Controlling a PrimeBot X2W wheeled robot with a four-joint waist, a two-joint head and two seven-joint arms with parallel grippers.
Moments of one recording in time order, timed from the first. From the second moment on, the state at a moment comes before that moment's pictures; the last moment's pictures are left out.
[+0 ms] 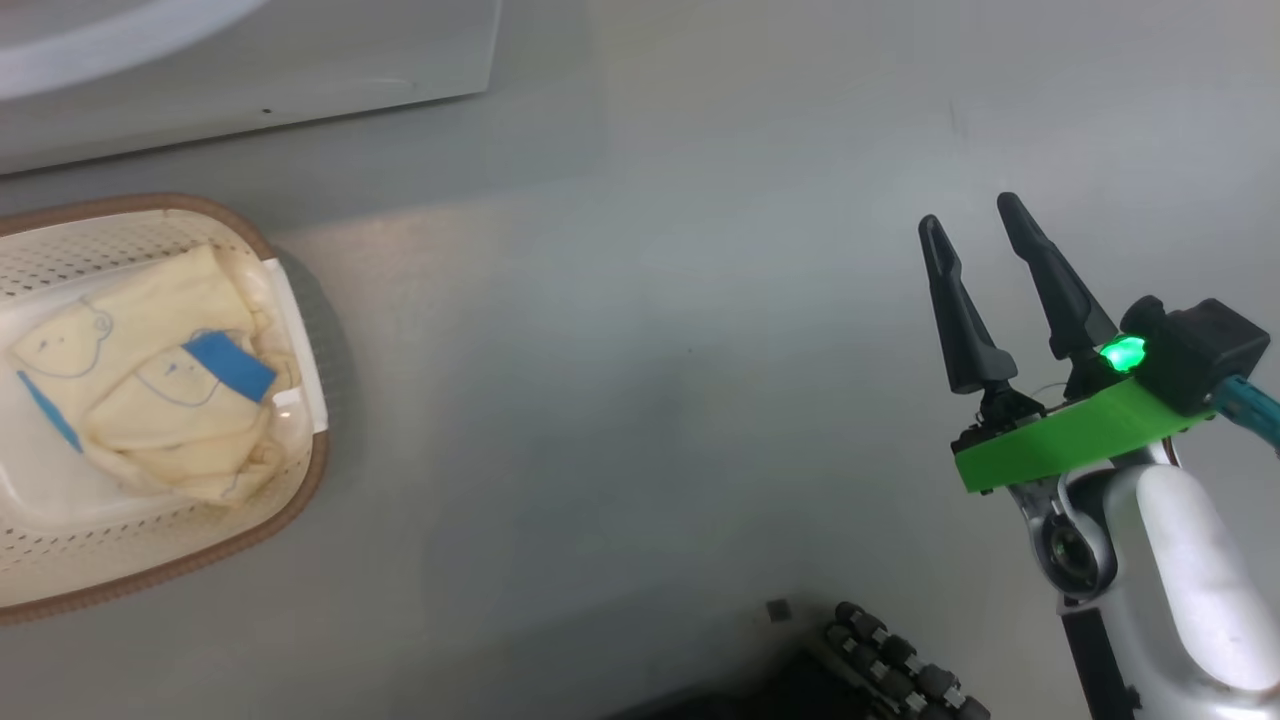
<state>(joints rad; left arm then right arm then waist) -1.09 0.69 -0.26 0.19 -0.57 0.24 0.55 -0.30 -0.05 0.09 0.10 0.27 0.13 -0.21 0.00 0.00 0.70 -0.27</state>
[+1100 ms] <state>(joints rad) -1.43 0.64 -0.21 0.81 -0.50 0.12 -0.03 -0.36 -0.04 0.09 0.17 0.30 0.13 -0.25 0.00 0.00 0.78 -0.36</state>
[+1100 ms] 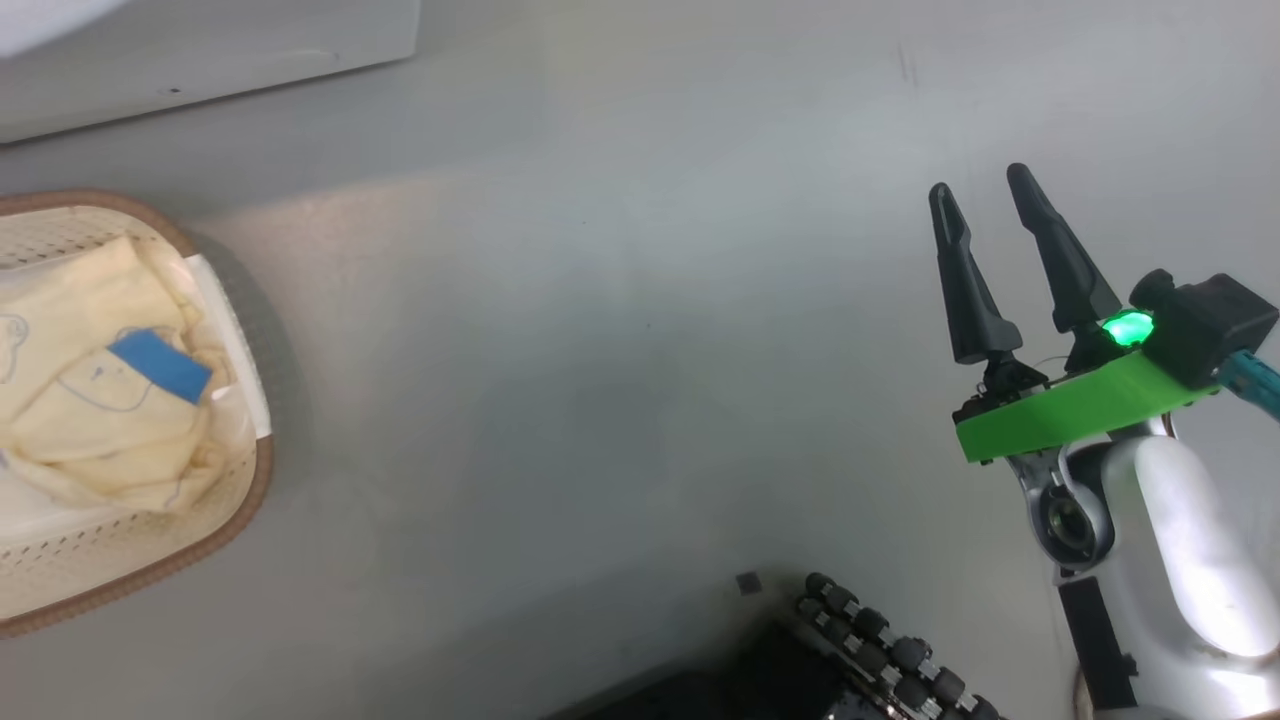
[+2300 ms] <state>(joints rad) -0.17 0.37 -0.23 0.08 -0.53 0.25 -0.25 -0.09 -0.07 -0.03 0.00 0.14 0.13 -0.07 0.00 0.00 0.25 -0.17</state>
